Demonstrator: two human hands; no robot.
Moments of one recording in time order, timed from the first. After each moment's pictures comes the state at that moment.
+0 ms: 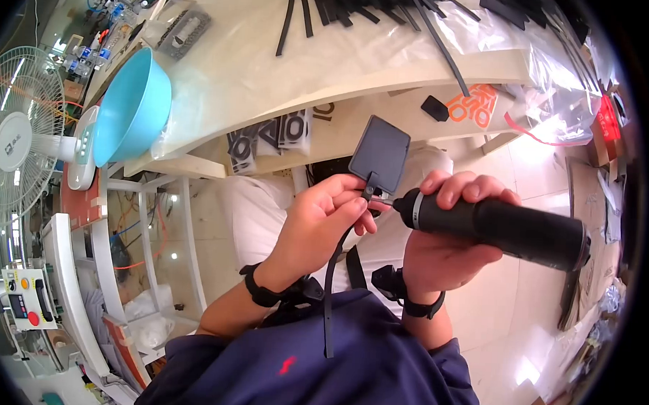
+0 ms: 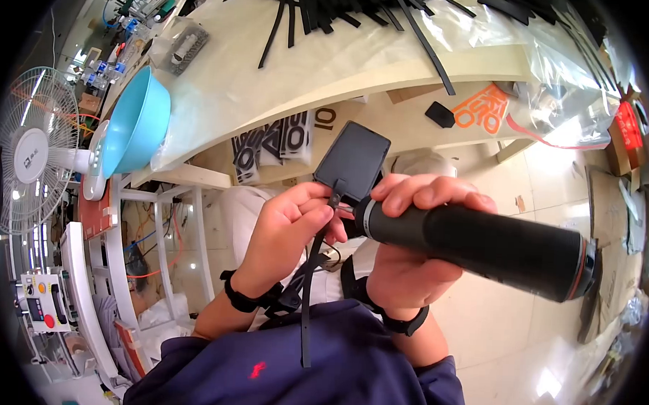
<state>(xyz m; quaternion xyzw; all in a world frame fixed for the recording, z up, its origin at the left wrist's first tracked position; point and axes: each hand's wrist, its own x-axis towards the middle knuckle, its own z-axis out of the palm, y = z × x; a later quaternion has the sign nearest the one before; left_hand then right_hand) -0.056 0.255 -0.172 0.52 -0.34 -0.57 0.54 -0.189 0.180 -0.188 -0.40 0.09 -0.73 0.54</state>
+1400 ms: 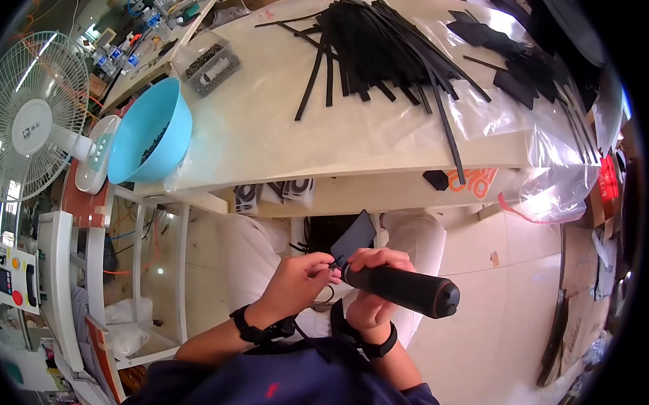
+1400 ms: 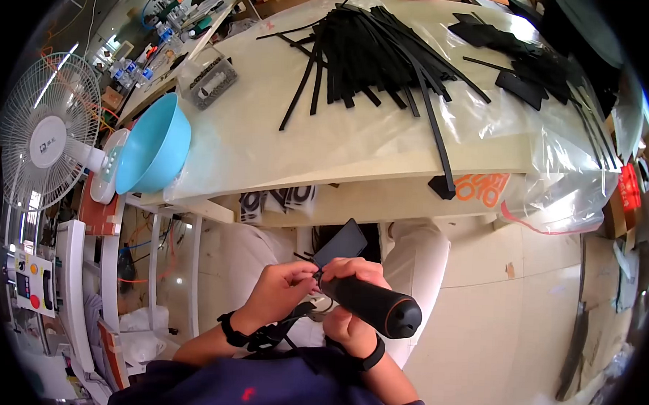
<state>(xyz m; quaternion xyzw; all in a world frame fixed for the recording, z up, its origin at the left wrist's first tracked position) -0.045 0.274 -0.209 0.69 -0.34 -0.44 0.46 -0.155 0.195 -0.240 -0.50 0.09 -0.67 0.55</state>
